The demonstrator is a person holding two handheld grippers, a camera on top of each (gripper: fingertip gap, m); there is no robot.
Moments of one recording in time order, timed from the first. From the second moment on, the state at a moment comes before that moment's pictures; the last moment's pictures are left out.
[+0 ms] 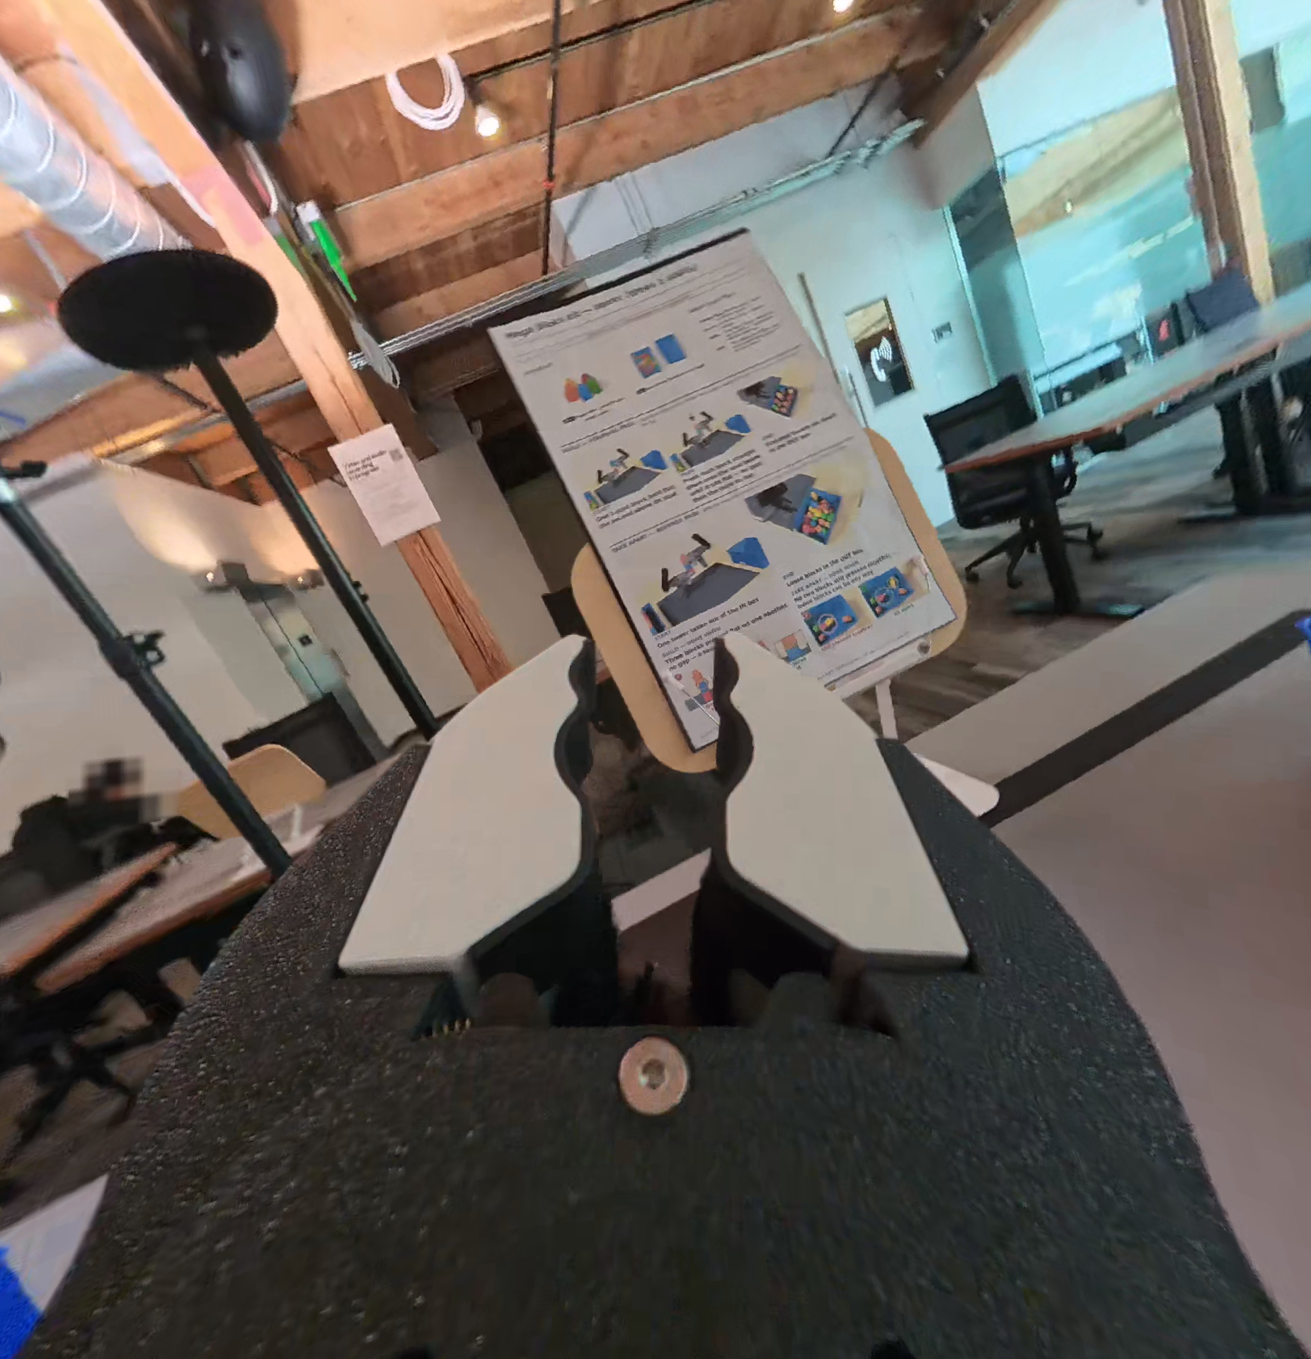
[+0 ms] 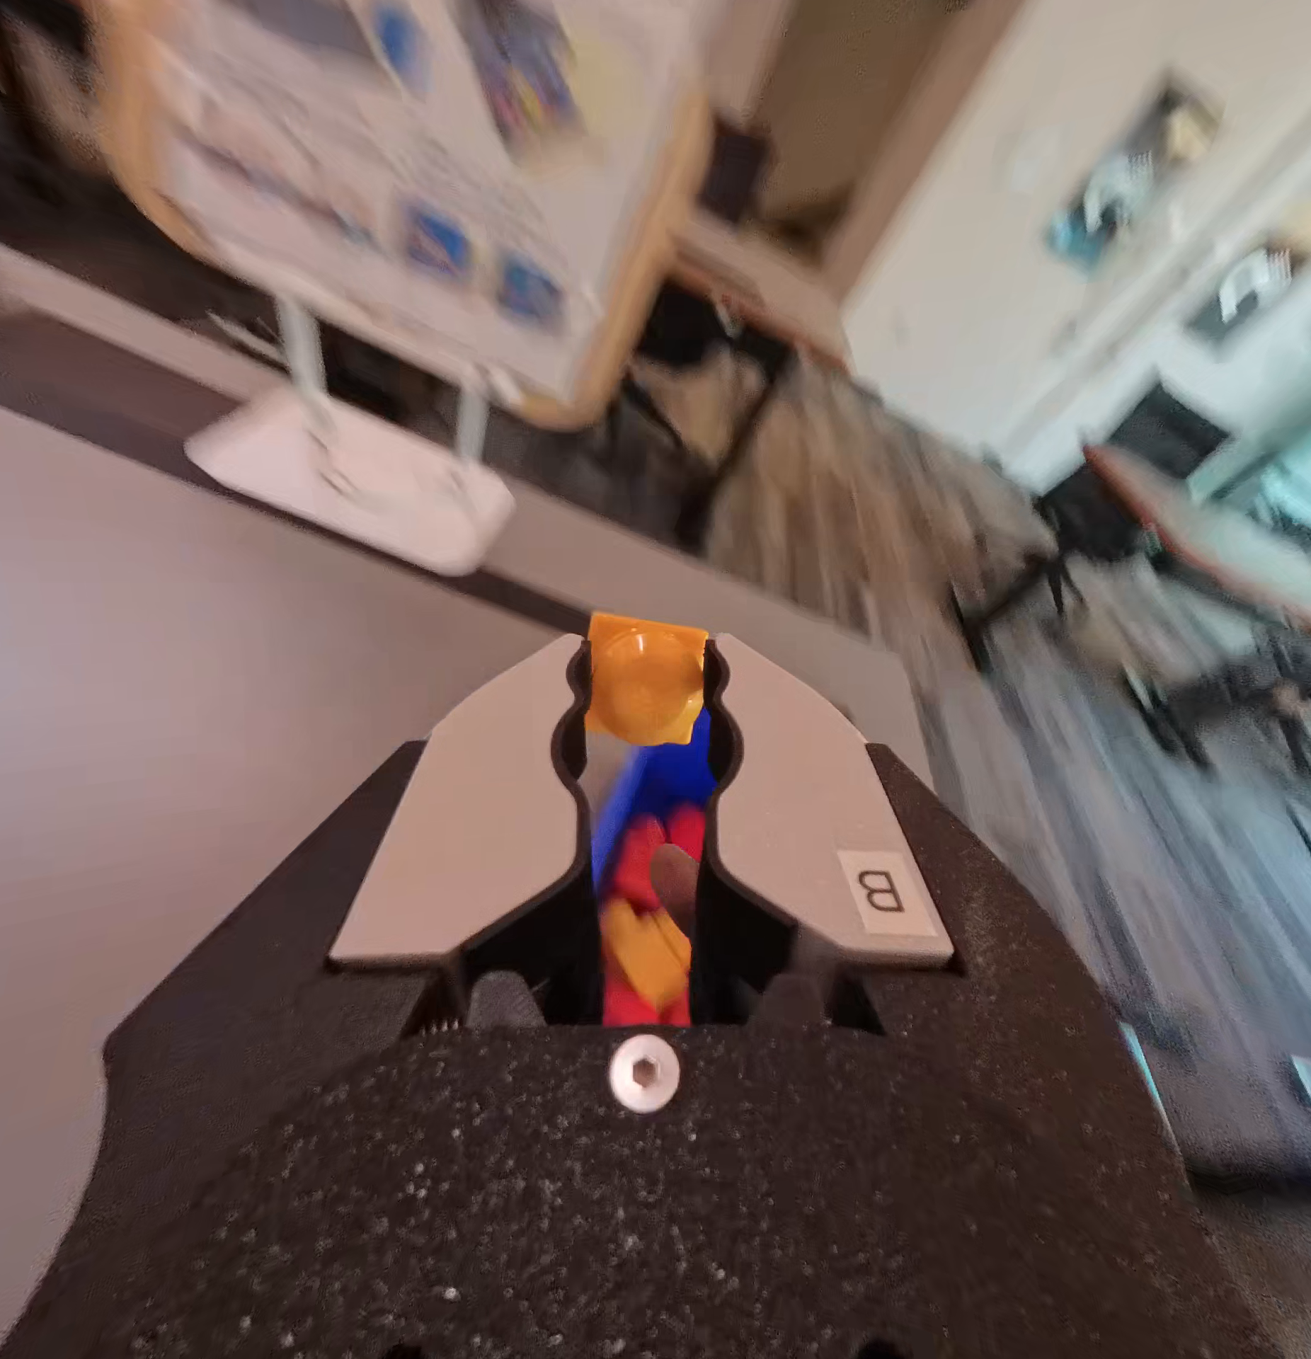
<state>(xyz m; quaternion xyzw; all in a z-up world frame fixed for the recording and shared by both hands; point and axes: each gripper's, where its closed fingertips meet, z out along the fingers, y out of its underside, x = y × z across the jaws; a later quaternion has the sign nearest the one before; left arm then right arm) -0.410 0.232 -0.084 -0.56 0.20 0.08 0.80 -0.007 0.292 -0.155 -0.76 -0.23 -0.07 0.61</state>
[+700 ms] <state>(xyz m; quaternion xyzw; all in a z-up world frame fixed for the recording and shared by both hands) -0.465 0.214 -0.077 -0.55 0.10 -0.03 0.83 0.092 0.263 -0.371 -0.96 -0.19 0.00 0.20</state>
